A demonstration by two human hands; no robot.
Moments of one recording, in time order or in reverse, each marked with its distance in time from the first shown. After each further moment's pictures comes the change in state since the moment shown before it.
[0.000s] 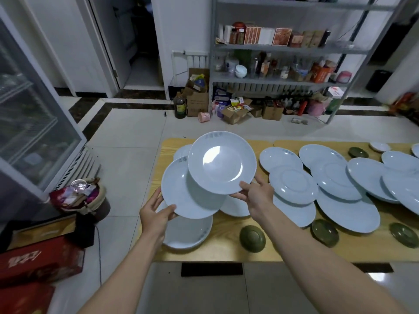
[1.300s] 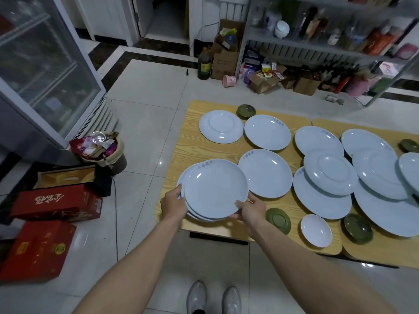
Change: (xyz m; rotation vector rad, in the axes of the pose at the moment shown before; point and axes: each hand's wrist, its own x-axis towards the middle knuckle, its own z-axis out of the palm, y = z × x) left_hand 0.028 -0.078 -0.054 0.688 0.086 -0.129; right_hand 0.002 0.139 0.012 -0.433 0.055 0.238
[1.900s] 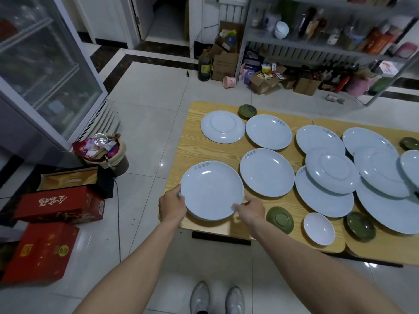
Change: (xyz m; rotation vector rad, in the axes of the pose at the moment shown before) left_hand -0.015 0.012 -0.019 0.217 0.066 0.044; right_hand 0.001 0.008 0.002 -0.471 0.036 -0.111
